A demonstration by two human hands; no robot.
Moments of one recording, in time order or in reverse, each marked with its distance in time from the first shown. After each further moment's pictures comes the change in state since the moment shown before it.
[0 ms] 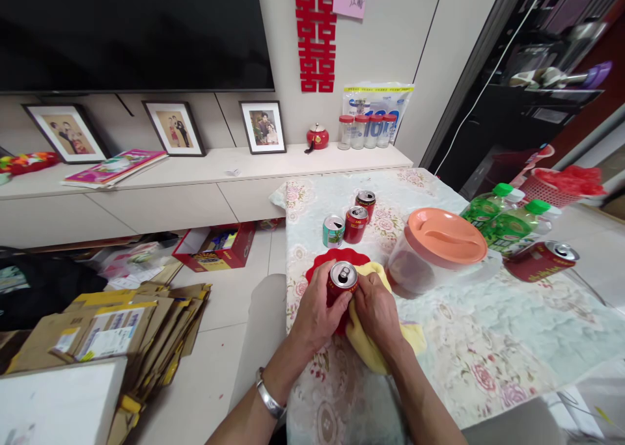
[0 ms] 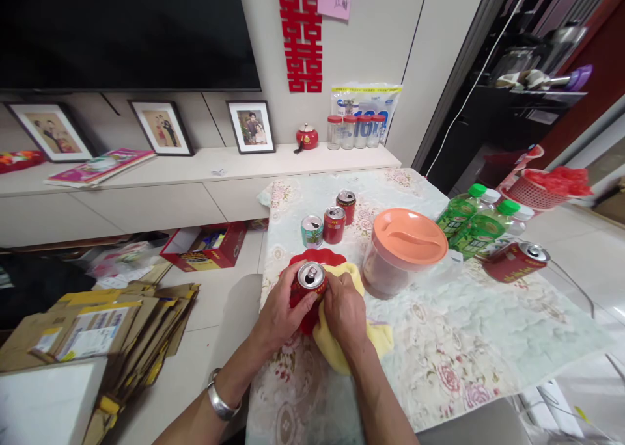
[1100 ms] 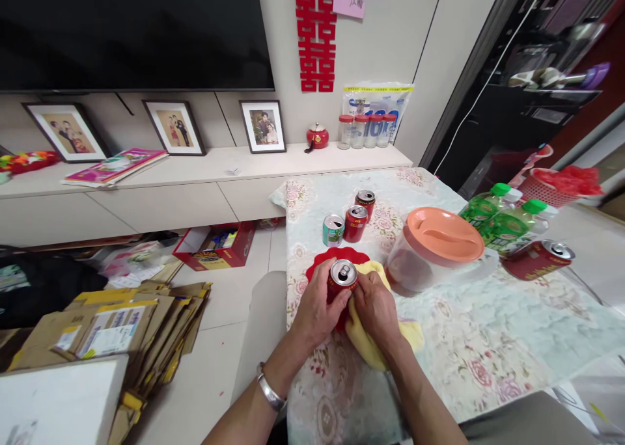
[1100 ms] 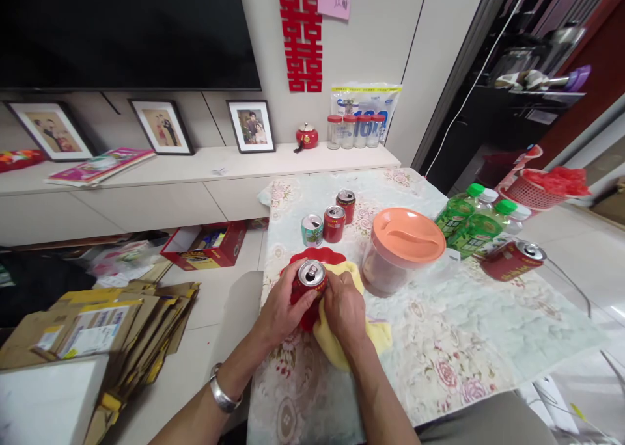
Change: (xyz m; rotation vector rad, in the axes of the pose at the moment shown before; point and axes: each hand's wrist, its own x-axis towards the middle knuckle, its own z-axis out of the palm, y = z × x) left_hand 0.001 0.003 -0.001 -0.017 -0.019 -0.008; right_hand -0.001 0.001 0.002 0.014 0.016 0.019
